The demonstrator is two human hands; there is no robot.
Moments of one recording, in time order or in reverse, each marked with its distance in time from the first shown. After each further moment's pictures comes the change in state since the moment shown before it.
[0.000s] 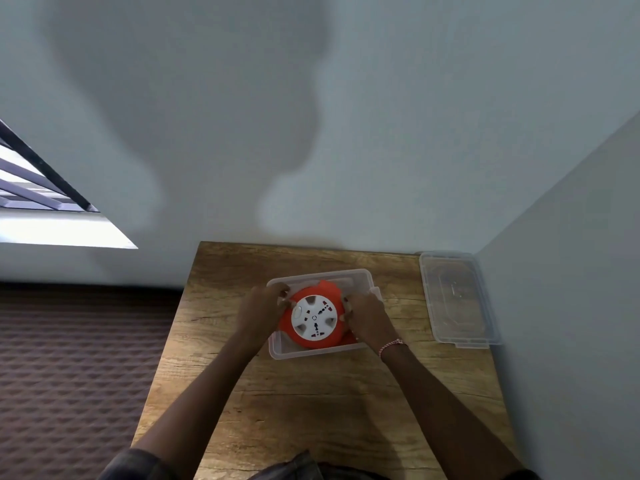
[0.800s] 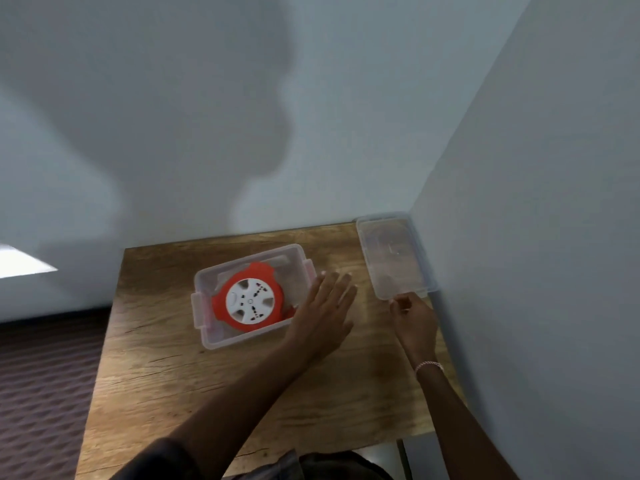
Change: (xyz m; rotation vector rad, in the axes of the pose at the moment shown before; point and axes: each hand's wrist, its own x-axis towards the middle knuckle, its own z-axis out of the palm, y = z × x) left_hand -0.053 0.172 0.106 0.436 -0.104 0.758; right_hand -0.132 0.152 -0.024 0.380 0.517 0.662
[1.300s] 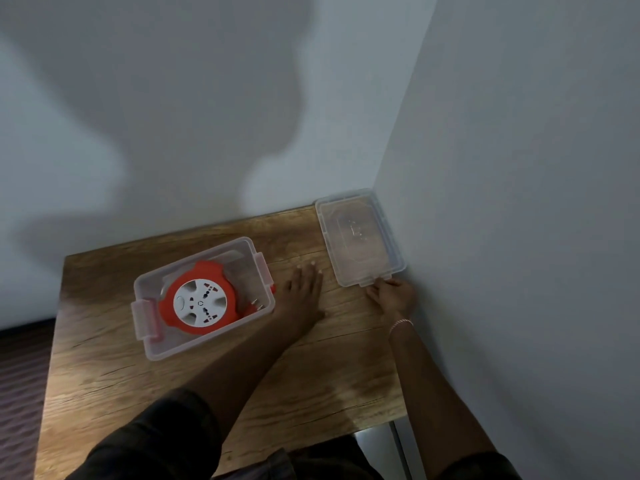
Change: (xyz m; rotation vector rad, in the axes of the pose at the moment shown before) left_hand 0.062 0.020 0.057 -0.040 -0.609 -0.172; right_hand 0.063 0.039 0.007 0.738 0.025 0.662
